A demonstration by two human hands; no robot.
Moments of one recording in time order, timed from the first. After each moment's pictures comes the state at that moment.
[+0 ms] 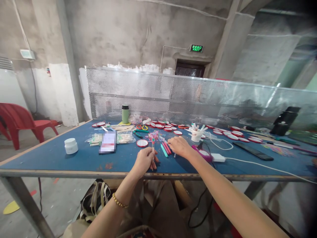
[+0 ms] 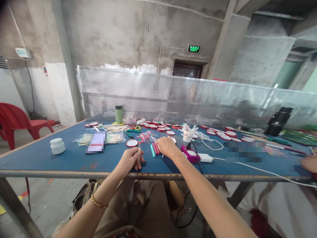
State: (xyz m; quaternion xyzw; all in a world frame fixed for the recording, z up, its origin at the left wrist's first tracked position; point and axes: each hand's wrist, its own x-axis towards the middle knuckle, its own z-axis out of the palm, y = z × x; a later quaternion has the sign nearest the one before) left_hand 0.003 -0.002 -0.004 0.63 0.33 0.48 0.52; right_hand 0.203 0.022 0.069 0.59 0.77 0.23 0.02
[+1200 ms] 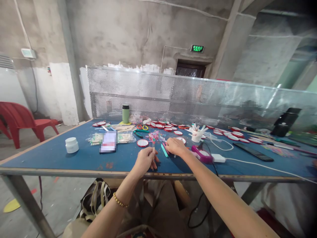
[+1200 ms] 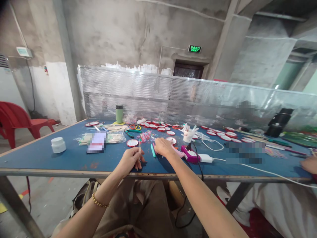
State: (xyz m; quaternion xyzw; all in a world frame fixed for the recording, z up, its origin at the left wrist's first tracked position) left_hand 0.003 -0.002 -0.005 0.63 0.34 0.48 0.51; right_hand 0.178 0.027 0.068 0.70 0.71 0.11 0.01
